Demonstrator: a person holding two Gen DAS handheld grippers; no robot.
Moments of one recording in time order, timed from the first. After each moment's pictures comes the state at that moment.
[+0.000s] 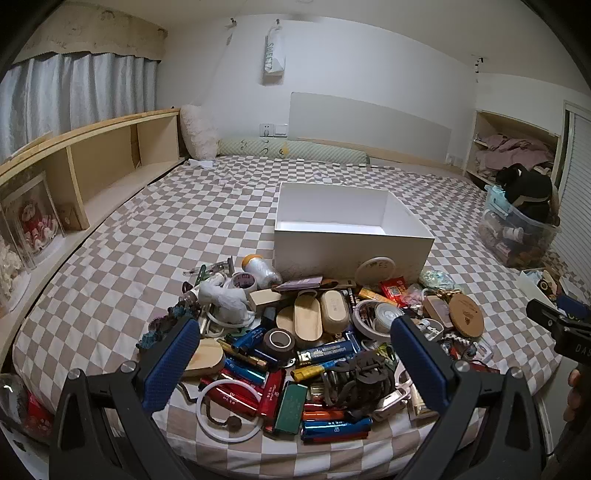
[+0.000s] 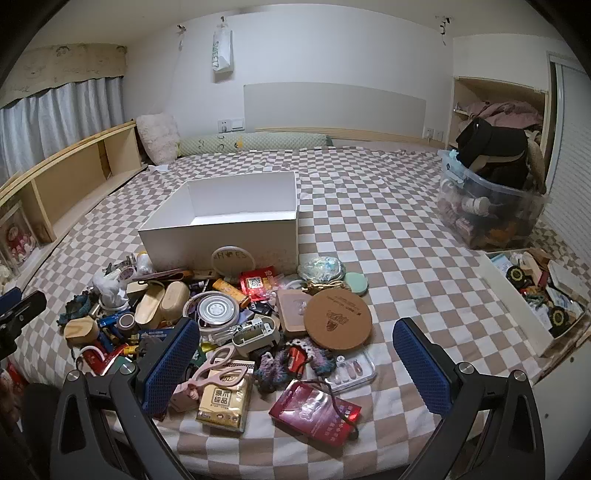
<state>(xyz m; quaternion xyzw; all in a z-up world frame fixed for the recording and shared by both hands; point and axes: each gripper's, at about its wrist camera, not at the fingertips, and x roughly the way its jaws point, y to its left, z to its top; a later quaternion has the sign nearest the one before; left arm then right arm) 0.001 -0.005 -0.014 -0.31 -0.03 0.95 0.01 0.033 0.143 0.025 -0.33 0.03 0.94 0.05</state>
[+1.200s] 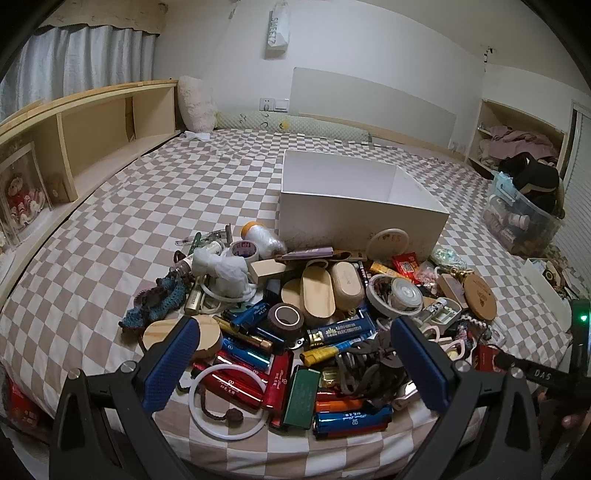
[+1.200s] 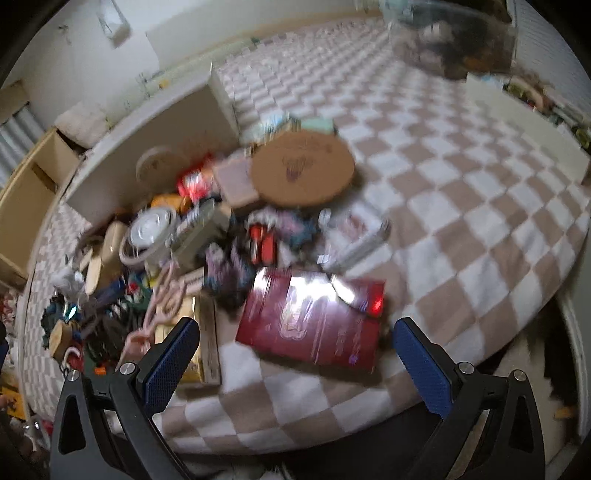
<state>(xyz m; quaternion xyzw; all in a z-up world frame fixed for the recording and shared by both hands) -0.019 -0.023 -0.059 -0.34 -0.04 0.94 0.02 0.025 0.172 -0.105 -0.49 0.22 0.84 0.11</state>
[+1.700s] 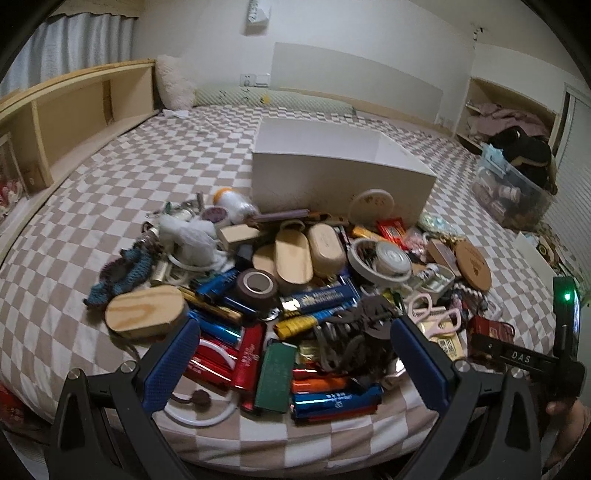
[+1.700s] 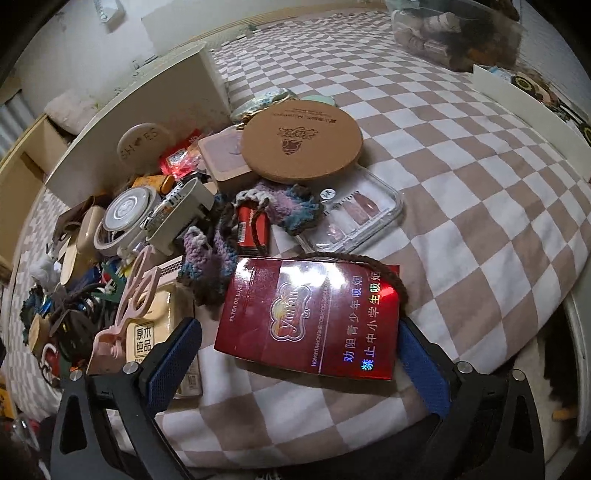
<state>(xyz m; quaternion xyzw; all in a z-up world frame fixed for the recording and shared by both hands) -0.026 0.002 -0.092 -0.39 -0.04 0.92 0.06 0.015 0.167 -0.128 -0.50 0.19 0.84 0.12</state>
